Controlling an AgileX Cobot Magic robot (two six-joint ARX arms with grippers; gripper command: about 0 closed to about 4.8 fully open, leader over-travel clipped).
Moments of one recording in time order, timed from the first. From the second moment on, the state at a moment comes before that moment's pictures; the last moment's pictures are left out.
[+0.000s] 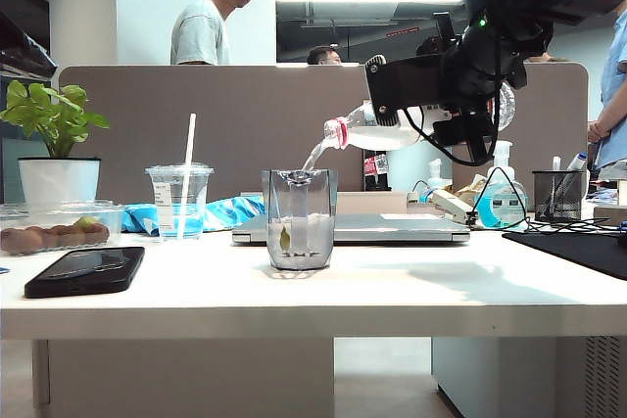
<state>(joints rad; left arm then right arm) -0.21 0.58 0.47 -0.34 0.53 0.14 0.36 1.75 1.09 0.40 0.26 -1.64</state>
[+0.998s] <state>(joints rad) -0.21 0.58 0.47 -0.34 0.53 0.14 0.36 1.75 1.09 0.36 0.20 -1.32</state>
